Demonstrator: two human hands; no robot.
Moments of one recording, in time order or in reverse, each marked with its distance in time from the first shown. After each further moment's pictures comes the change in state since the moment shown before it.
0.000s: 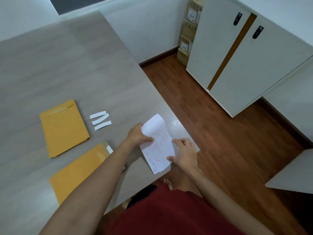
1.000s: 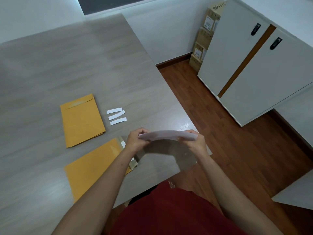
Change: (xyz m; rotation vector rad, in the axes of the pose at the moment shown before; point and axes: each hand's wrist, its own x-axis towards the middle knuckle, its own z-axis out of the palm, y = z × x) left_hand -0.055 -0.038 -0.029 -0.367 0.146 0.005; right_hand 0.025 -0.046 -0.038 0.821 0.007 0.212
